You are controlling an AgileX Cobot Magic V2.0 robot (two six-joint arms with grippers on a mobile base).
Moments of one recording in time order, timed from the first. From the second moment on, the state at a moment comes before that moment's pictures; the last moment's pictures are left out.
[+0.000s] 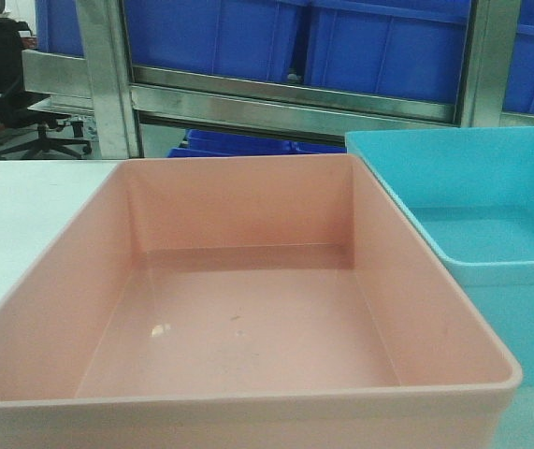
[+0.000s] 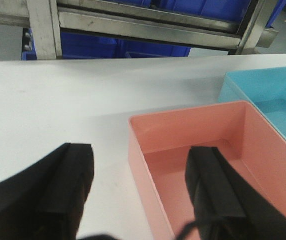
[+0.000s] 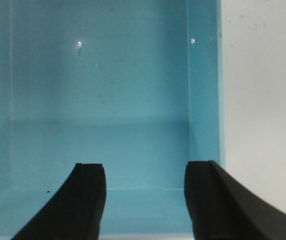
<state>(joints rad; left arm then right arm) -0.46 0.70 -0.64 0.11 0.31 -0.27 -0.02 1.35 -1.15 0.08 0.95 -0.04</state>
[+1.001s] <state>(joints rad) -0.46 0.70 -0.64 0.07 0.36 -0.27 -0.17 1.92 -1.44 0.13 0.92 -0.28</state>
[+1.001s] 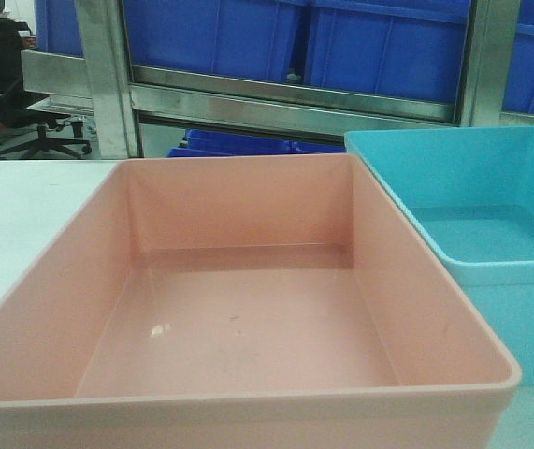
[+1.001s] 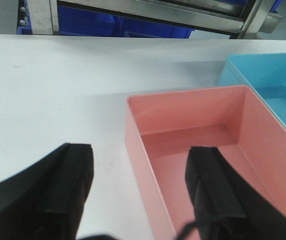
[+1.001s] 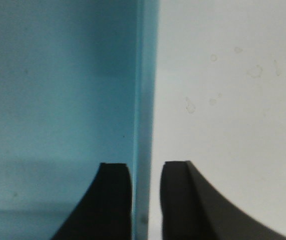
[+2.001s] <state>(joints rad) -0.46 0.70 -0.64 0.03 0.36 -0.27 -0.17 1.69 -1.70 0.14 1.21 -0.22</state>
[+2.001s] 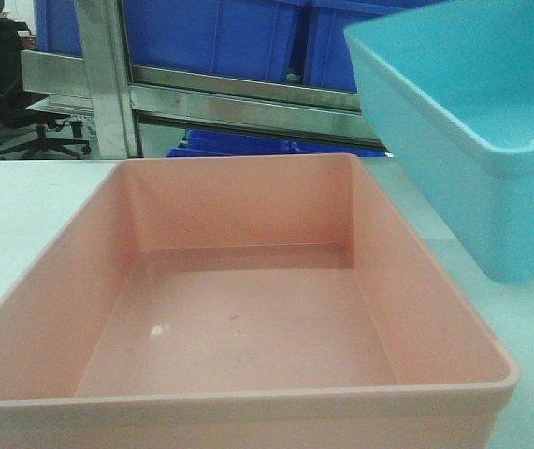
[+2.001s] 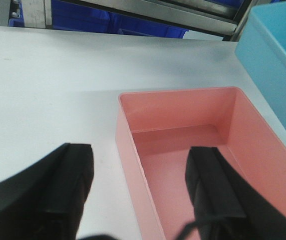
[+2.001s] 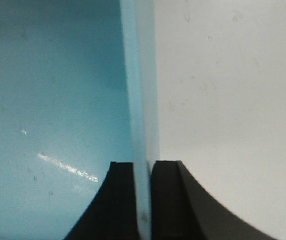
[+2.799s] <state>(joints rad) -0.46 0.70 -0.64 0.03 0.36 -0.27 0.15 1.55 -1.67 0.17 1.21 0.23</state>
